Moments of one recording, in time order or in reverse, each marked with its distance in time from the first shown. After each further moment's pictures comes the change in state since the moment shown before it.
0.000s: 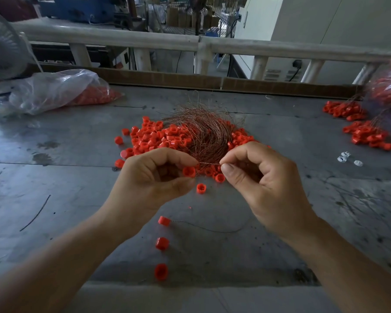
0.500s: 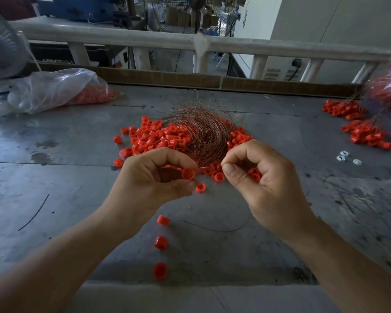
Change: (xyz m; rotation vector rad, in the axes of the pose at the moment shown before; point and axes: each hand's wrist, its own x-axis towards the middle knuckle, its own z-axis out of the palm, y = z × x) left_hand 0.001 0.001 0.001 -0.020 -0.009 -0.020; right_hand 0.000 -0.002 0.000 -0.030 -0.006 -0.027
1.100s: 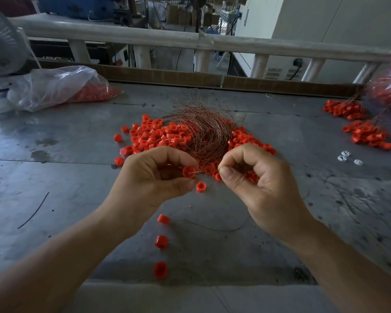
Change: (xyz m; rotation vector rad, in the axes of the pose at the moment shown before) left_hand 0.001 0.000 0.000 -0.006 0.016 -0.025; right_hand -0.002 -0.003 0.002 0.094 -0.069 0.049
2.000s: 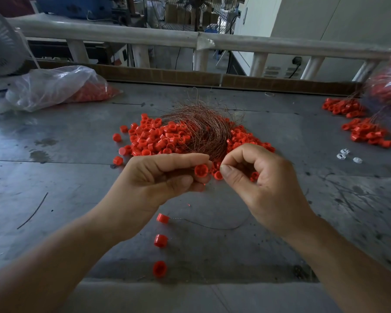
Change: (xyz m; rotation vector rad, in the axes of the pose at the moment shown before) left_hand -0.005 -0.003 -0.007 -0.154 -0.217 0.054; right_hand 0.001 0.002 -0.001 -0.133 0.031 0.067
